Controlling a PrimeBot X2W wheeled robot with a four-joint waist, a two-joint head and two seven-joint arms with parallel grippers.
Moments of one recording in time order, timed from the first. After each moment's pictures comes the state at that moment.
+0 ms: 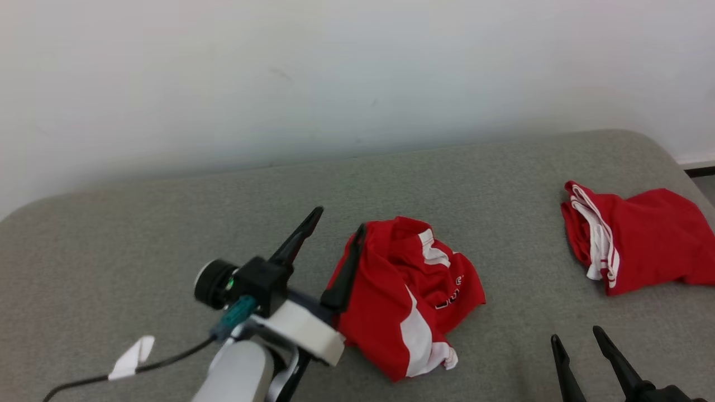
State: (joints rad) left arm -0.31 0.05 -0.32 0.20 -0.10 -0.12 -0.20; right arm 0.05 -0.13 0.12 0.19 0.20 0.13 -0.26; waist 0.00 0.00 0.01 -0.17
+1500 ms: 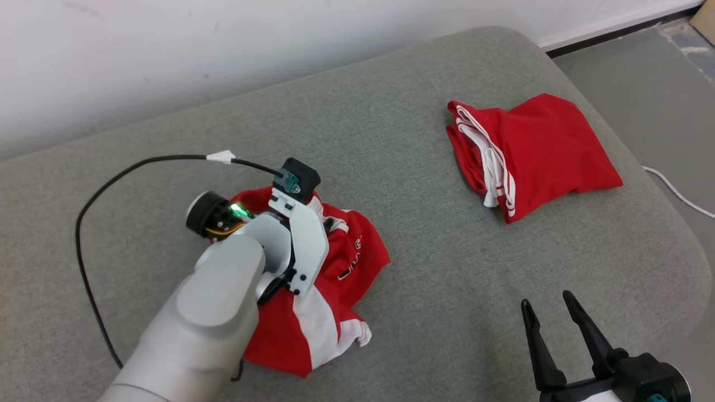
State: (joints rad) left arm -0.88 0.12 -0.61 0.83 -0.22 -0.11 0.30; right arm -0.07 -0.06 0.16 0.20 0.22 0.13 -0.26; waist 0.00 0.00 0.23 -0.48
